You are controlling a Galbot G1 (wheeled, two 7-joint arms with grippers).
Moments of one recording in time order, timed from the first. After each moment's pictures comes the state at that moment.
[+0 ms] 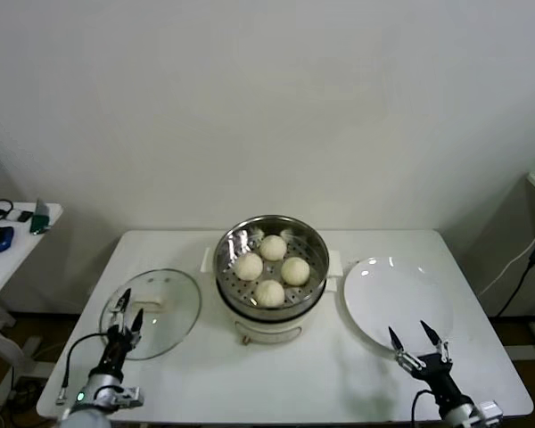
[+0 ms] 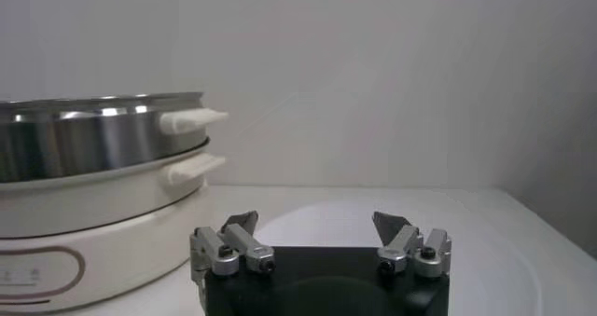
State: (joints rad) left arm 1.42 -1.25 -0.64 -1.58 1.23 -0.09 -0.27; right arm -1.65 1.06 0.58 1.73 0.54 0.29 -0.17
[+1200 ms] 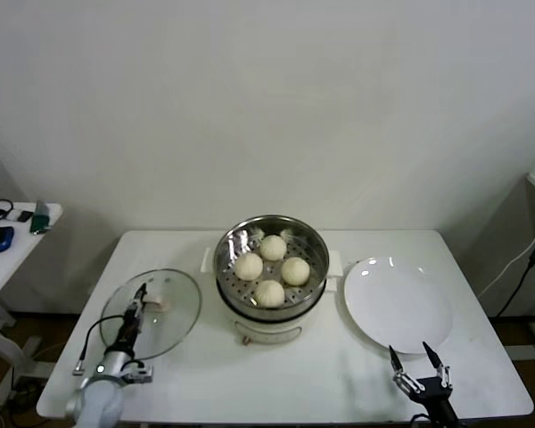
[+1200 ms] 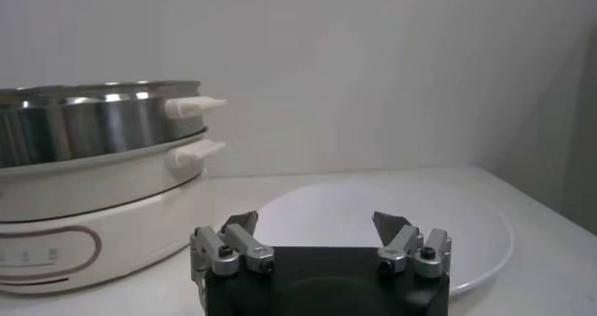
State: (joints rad) left arm 1.19 -1.27 -0.61 -1.28 1.48 -0.06 -0.33; right arm -1.71 1.16 0.59 1.73 0.49 0.35 -0.15
